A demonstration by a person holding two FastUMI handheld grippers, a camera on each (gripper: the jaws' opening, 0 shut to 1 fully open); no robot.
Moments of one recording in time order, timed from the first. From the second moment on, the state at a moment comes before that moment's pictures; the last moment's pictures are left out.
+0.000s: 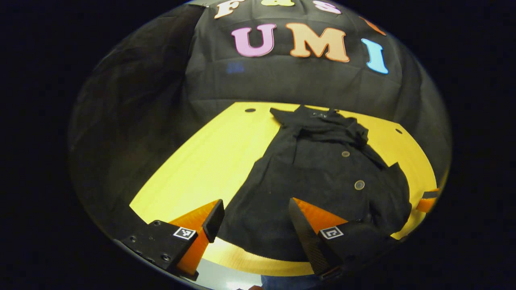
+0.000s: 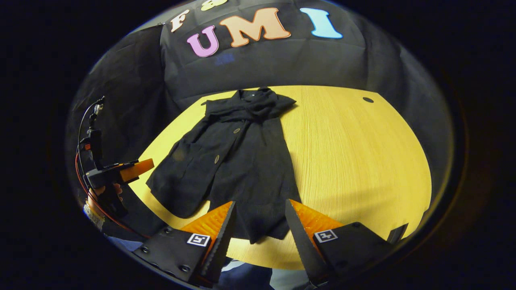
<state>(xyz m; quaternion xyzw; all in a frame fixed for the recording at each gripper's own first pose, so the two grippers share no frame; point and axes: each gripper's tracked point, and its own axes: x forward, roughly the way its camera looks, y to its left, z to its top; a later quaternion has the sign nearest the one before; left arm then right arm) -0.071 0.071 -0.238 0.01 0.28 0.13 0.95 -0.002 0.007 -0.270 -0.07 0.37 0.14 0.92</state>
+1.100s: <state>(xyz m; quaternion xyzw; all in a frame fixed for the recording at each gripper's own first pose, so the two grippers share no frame) -0.085 0.073 -0.295 0.00 0.34 0.08 0.94 0.001 0.009 -0.326 -0.16 0.43 0.09 0.89</state>
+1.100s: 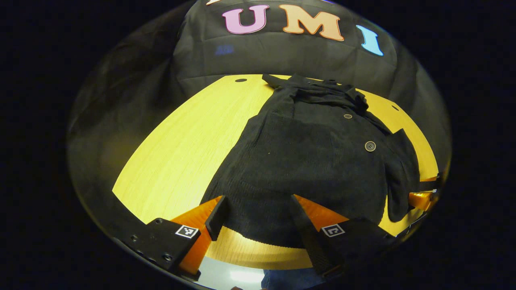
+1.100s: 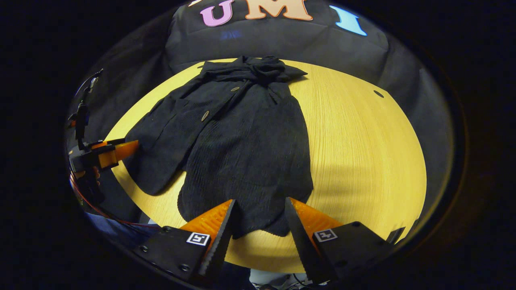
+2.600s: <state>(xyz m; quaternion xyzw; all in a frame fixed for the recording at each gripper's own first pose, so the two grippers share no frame) -0.077 0.050 -0.291 0.02 0.35 0.01 0.93 0.005 0.029 -0.329 -0.11 0.41 0.13 0.90</state>
